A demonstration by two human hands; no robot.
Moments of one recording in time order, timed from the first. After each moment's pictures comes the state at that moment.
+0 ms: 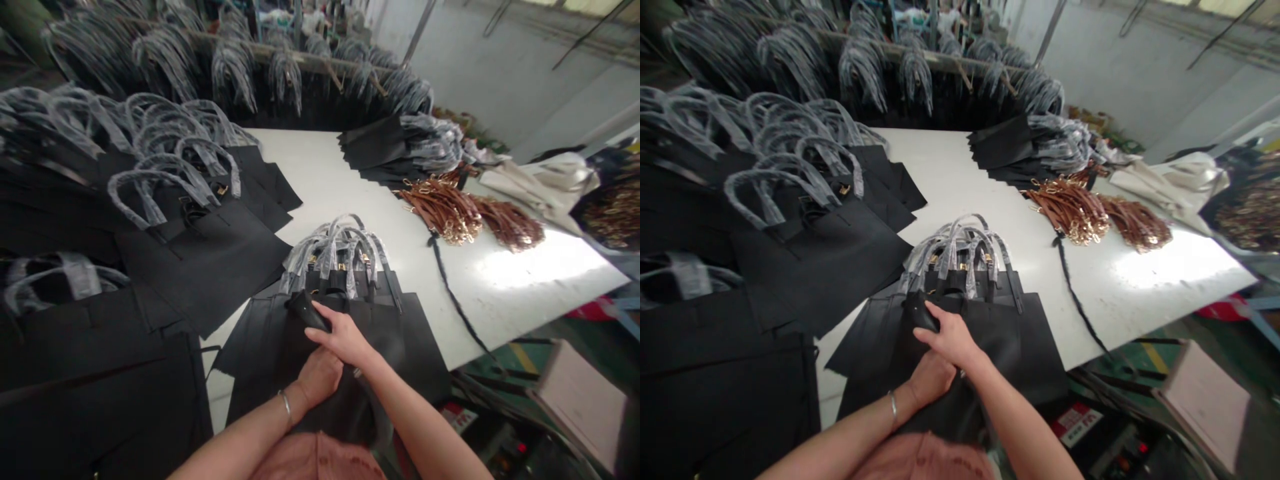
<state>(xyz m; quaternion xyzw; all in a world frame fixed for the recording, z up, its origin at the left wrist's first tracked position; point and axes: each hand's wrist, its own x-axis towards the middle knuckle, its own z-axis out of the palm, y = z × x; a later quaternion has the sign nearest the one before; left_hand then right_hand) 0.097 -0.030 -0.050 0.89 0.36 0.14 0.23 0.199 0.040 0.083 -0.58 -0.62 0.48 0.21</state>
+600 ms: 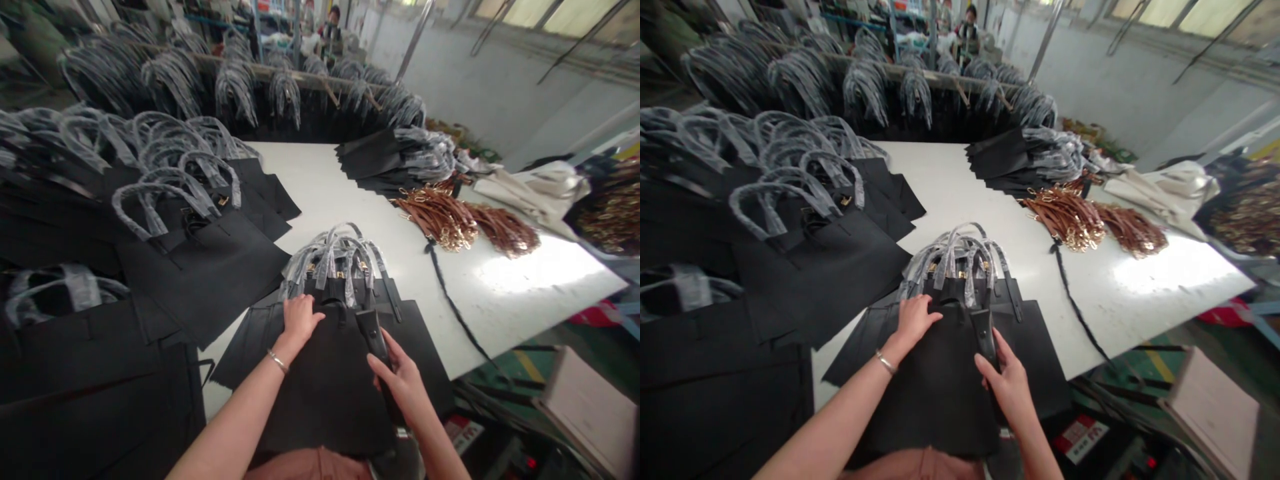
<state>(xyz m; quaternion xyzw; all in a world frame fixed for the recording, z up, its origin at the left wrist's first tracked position) 0.072 0.103 0.003 0.75 0.62 0.09 0.23 0.277 -0.047 0.069 -0.69 -0.32 0.53 0.38</state>
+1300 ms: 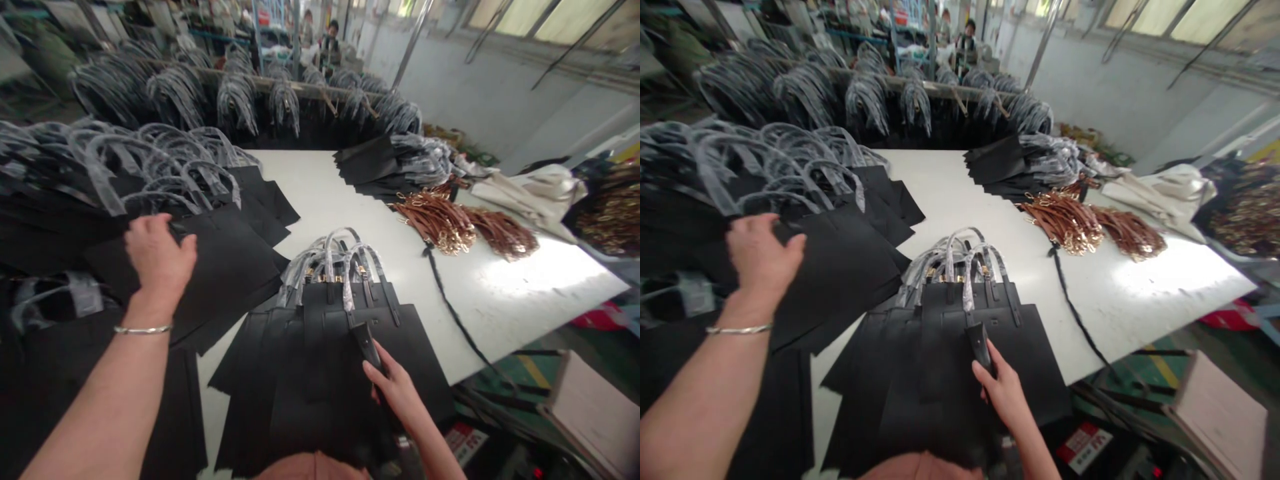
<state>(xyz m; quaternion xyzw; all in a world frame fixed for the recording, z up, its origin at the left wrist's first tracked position) -0.128 0.202 0.143 0.59 0.73 0.31 -0.13 0.289 -0.051 0.042 -0.70 -0.37 0.53 0.29</state>
